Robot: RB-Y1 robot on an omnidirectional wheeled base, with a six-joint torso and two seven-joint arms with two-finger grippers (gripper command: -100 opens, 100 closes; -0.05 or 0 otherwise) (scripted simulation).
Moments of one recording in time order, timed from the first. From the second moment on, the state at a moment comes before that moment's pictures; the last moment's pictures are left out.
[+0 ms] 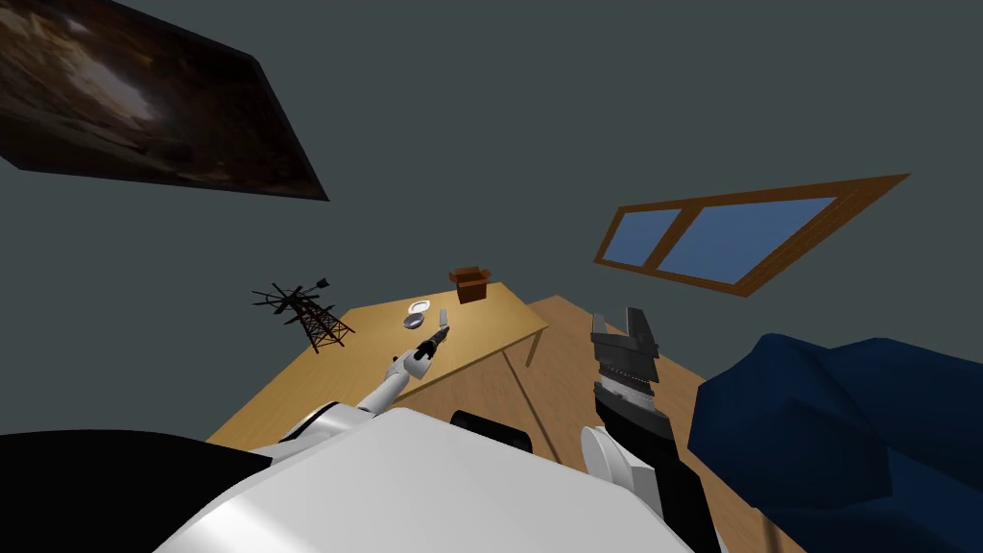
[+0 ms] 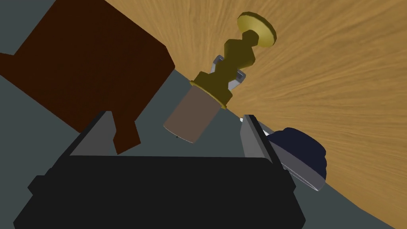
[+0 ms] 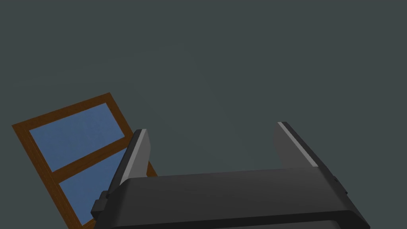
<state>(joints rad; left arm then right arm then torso) -0.19 0.31 0.07 -0.77 -0.17 -0.10 -0.37 0.53 0.01 0.06 -2.33 -0.09 -0.46 0.11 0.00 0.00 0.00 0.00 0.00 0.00</state>
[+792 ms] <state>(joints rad) -0.25 0.31 0.11 -0.62 -0.19 -0.09 -0.40 0.53 0.01 0.06 -2.33 -0.09 -0.46 0.11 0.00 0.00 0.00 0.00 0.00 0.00</state>
